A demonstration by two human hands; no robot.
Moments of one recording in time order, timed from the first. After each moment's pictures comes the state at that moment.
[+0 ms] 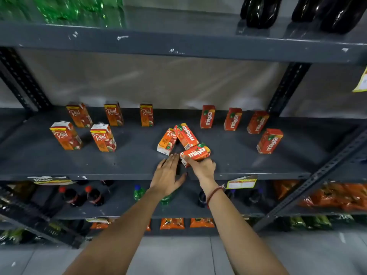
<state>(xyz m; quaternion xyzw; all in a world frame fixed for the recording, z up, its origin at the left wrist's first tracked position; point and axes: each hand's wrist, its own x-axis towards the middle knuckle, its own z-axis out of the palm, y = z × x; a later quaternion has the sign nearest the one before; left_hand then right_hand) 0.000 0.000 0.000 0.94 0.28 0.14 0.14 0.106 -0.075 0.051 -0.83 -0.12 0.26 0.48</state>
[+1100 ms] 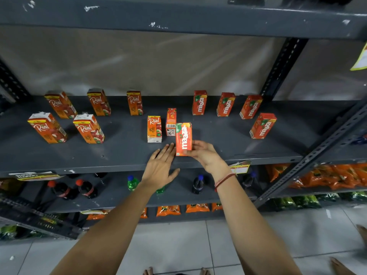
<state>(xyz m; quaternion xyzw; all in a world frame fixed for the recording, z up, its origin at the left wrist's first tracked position) -0.002 0.002 -0.011 0.97 0.21 0.13 0.00 0.143 -0.094 0.056 -0.68 -0.18 0.43 0.56</state>
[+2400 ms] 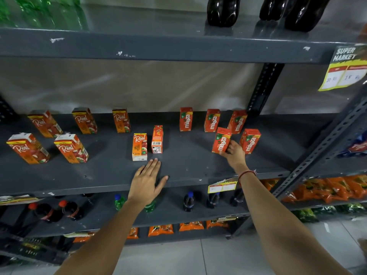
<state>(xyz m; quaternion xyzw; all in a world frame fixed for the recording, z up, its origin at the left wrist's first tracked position) 0.013 -0.003 -0.001 0.94 0.30 0.11 0.06 0.295 -0.139 0.041 -0.80 -0.21 0.22 0.52</state>
